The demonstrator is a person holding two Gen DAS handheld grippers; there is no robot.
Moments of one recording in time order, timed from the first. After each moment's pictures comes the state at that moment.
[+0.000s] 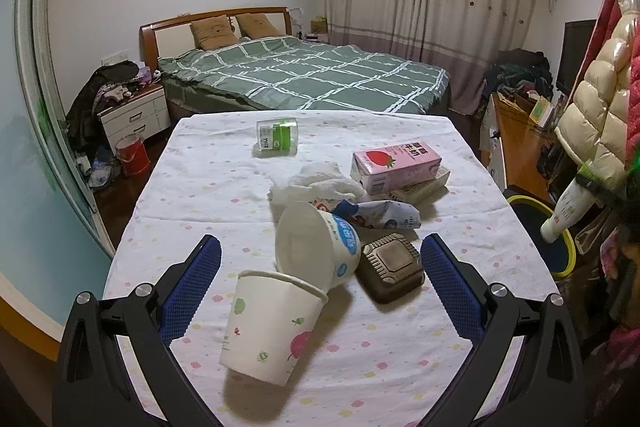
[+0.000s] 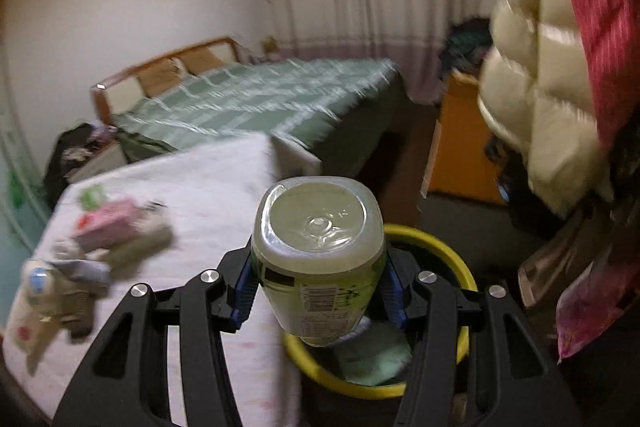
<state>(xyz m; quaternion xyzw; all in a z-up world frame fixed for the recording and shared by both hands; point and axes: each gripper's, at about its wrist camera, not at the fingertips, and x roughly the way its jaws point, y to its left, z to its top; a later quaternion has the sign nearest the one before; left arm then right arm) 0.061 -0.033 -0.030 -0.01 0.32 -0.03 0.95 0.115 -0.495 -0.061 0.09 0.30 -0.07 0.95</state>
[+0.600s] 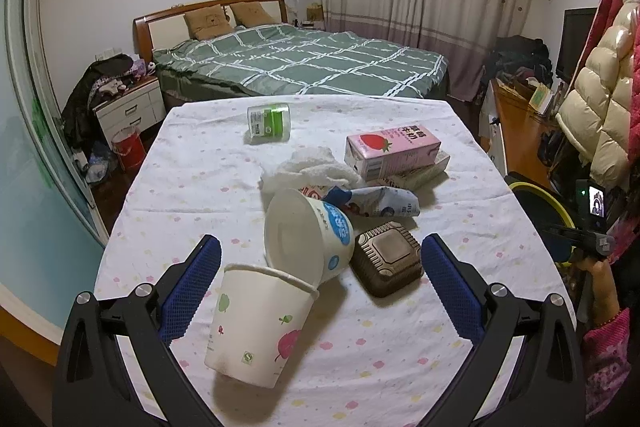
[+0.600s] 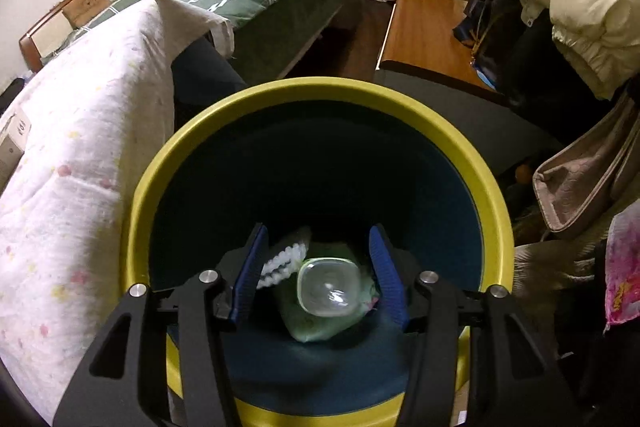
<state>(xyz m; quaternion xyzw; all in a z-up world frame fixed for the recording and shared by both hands) 0.074 -0.040 -0.043 -0.01 0.35 -0.03 0.94 0.177 -0.537 -0.207 0.09 0.46 -0.15 0.87</state>
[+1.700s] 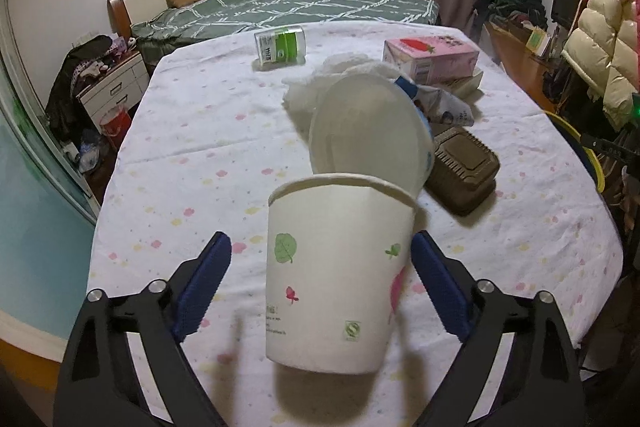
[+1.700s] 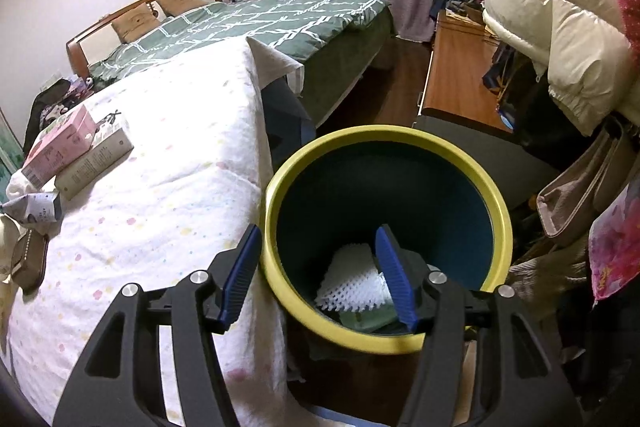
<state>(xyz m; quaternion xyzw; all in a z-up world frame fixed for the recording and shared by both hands) 0.092 0.008 -0.120 0.04 0.43 -0.06 0.90 0.122 -0.475 -0.144 0.08 0.40 -0.08 0.91</state>
